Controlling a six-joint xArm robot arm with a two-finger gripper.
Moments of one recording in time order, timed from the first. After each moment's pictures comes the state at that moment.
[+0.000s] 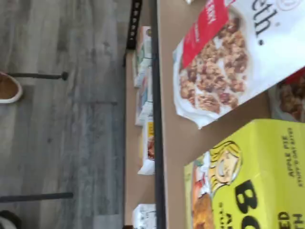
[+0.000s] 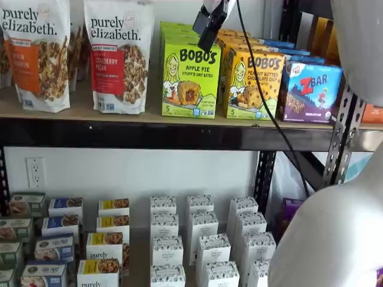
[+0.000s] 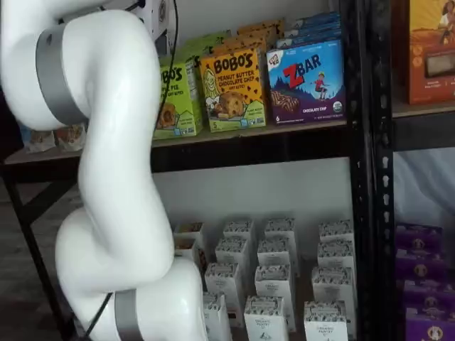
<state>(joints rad) 0.19 -0.28 -1.51 0.35 1.52 -1.31</state>
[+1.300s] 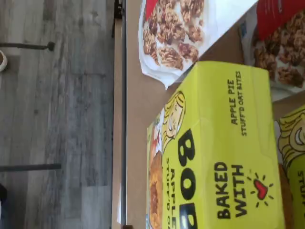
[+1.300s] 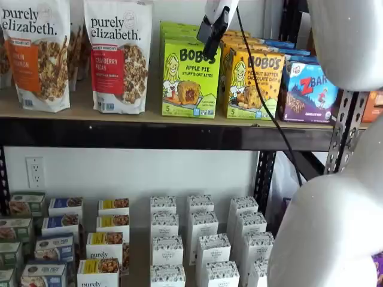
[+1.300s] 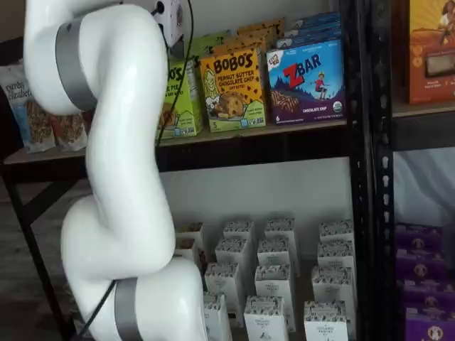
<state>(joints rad) 0.15 -0.13 -1.61 0.29 1.53 -1.37</state>
